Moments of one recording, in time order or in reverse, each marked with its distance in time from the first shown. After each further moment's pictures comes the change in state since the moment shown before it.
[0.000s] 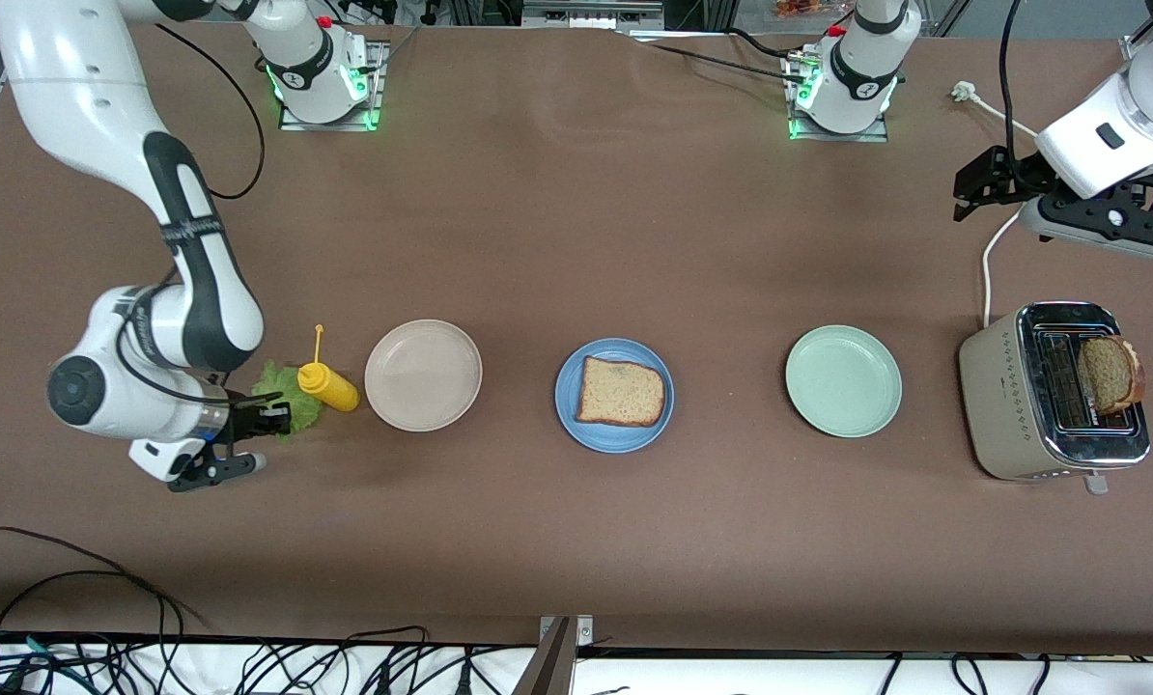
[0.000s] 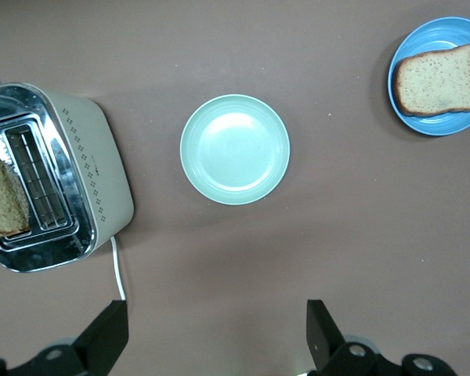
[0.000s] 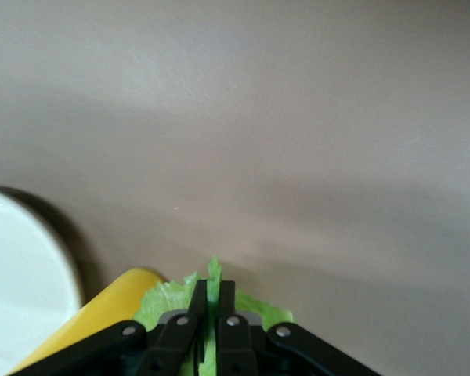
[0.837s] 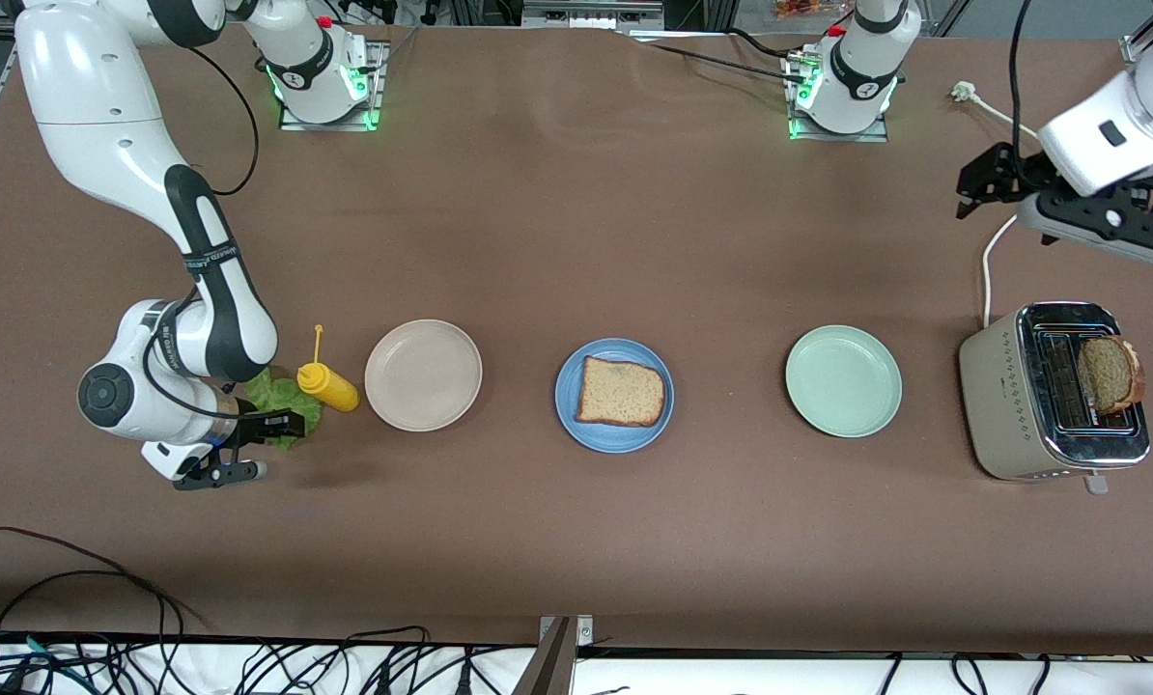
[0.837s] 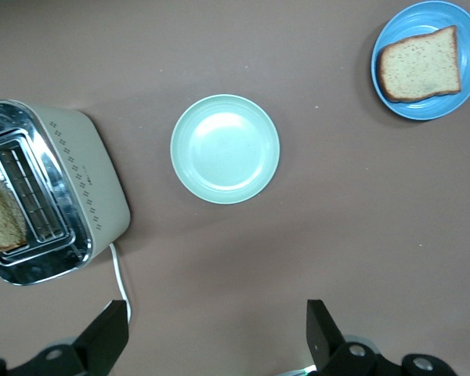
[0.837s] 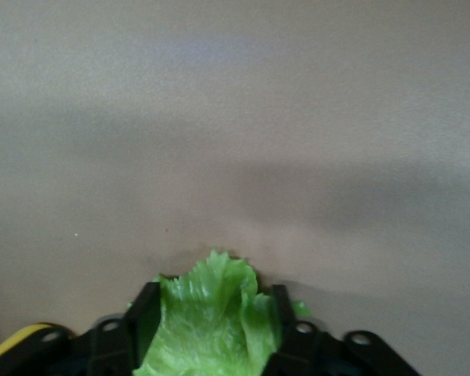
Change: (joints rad) left arm -0.052 0.003 0.033 0.017 0.000 -0.018 0.057; right arm 0.004 0.104 -0.035 -0.038 -0.001 0.155 0.051
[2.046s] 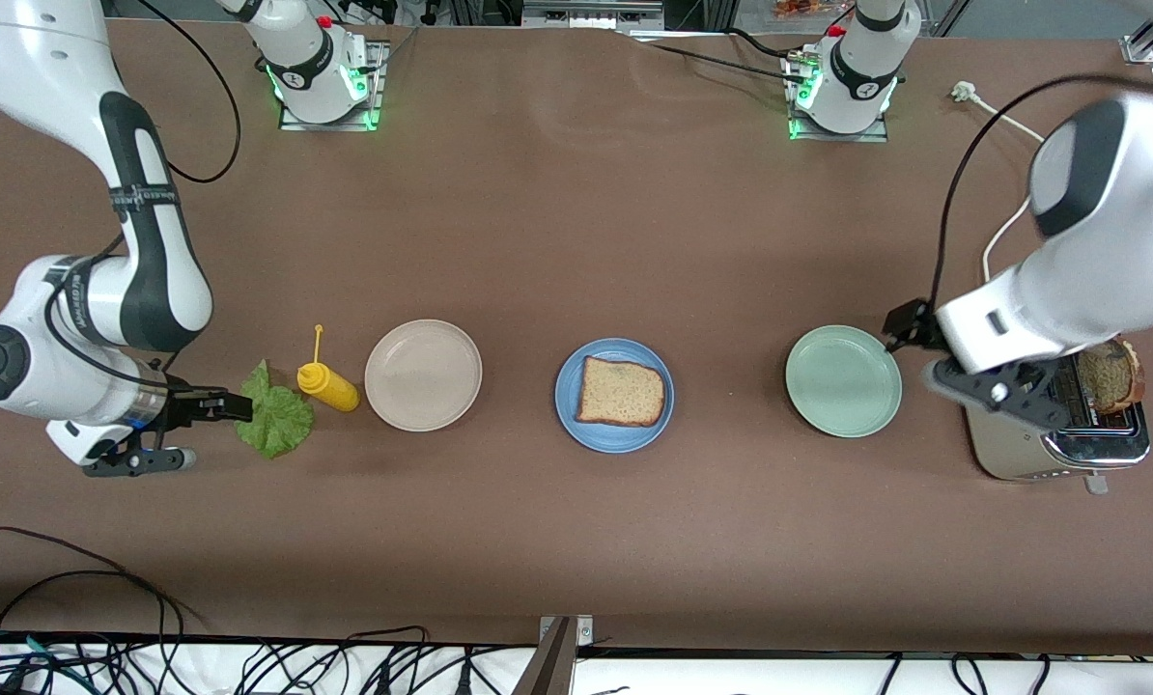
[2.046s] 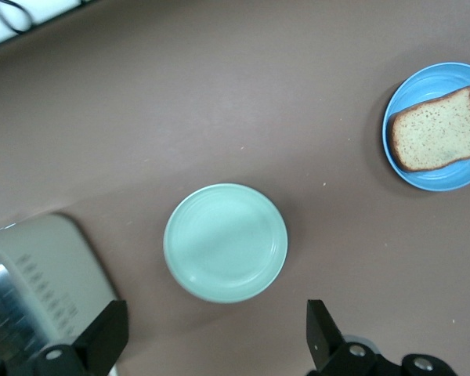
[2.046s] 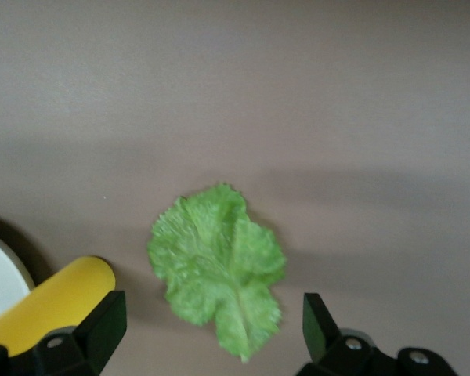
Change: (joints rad) left arm 0.049 0.402 -0.121 0.304 0.046 0.123 0.018; right arm -0.004 -0.181 -0.041 -0.001 -0.046 -0.179 0.085
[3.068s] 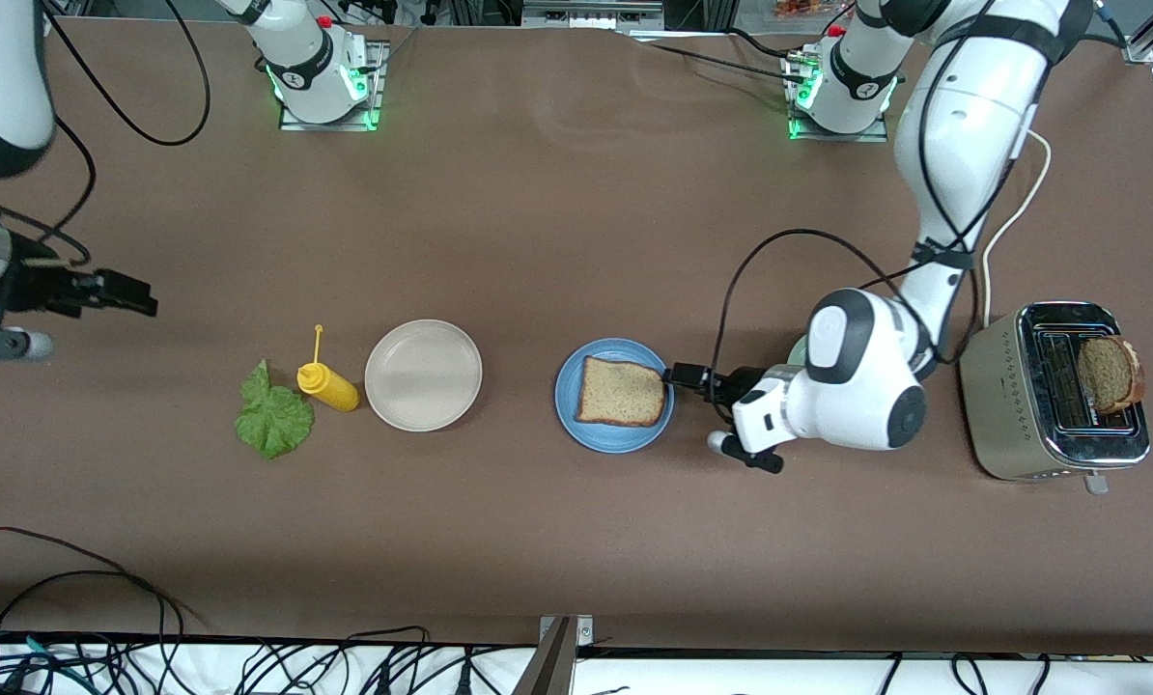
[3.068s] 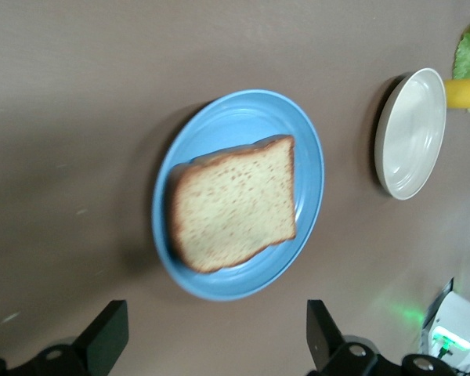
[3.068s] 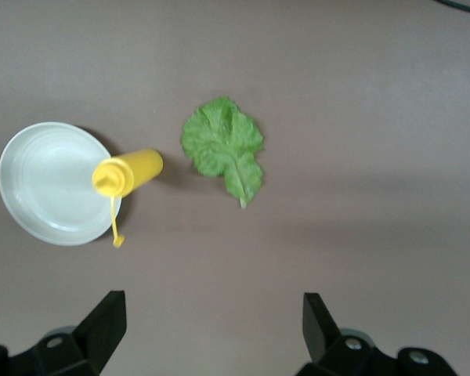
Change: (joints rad) left arm -0.143 0.431 -0.015 -0.017 -0.619 0.286 0.000; right arm -0.016 -0.376 -0.005 0.000 -0.042 -0.423 0.072
